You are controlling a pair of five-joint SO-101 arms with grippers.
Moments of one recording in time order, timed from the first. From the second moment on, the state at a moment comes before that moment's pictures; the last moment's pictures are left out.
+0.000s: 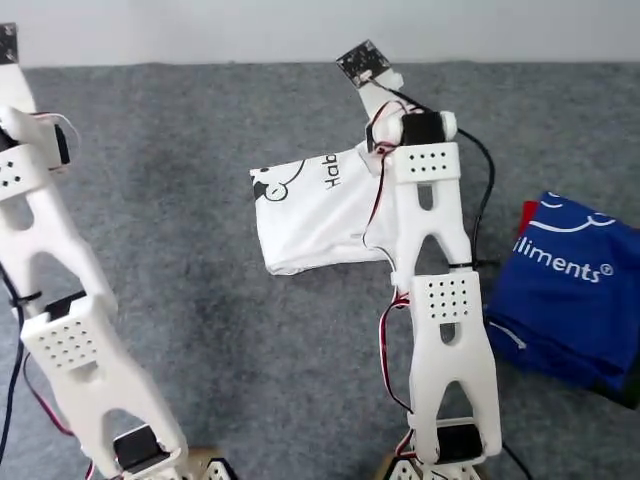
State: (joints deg) left arm -28.9 40.0 -67.4 99.4 -2.9; right arm -9.8 66.5 -88.7 89.6 25.9
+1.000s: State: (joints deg) left arm -28.9 37.9 -67.0 99.4 -2.9; right arm -13.6 58.1 -58.9 96.6 -1.0
